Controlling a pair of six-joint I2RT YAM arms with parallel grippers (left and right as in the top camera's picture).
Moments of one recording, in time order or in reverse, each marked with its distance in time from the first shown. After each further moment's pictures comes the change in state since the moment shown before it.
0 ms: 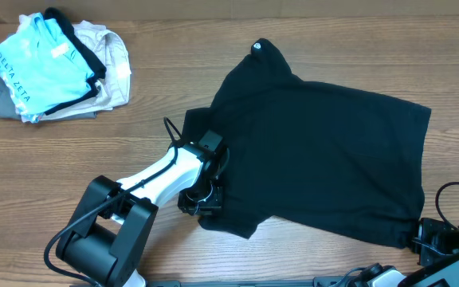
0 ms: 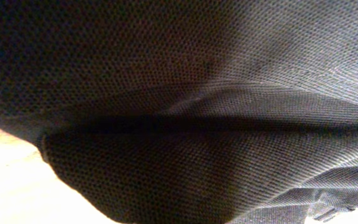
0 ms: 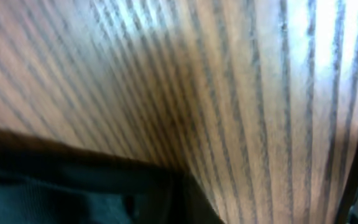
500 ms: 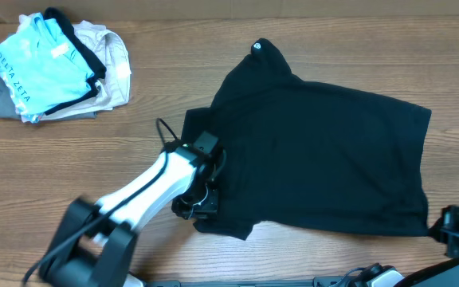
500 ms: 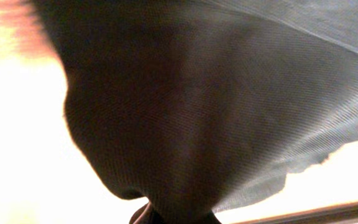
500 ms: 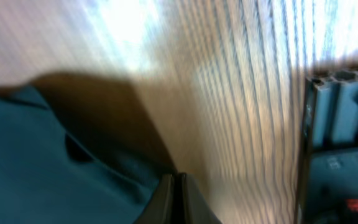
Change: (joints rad) left arm -0.002 -0.158 -0.010 -0.122 -0.017 -0.011; right arm 0.000 -0.039 0.333 -0.385 -0.019 0.032
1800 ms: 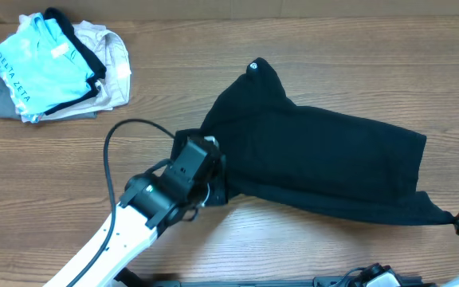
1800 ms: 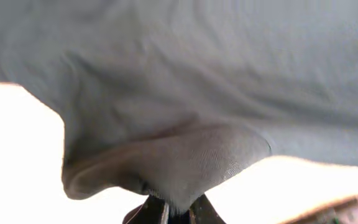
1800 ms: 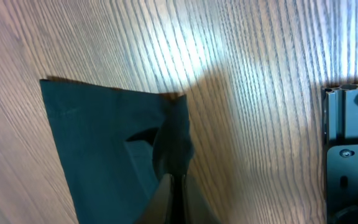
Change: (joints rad) left arm -0.109 -0.415 0.000 0.217 -0.149 -0.232; right arm 0.000 -0.189 0.117 -0.036 -0.027 0.032
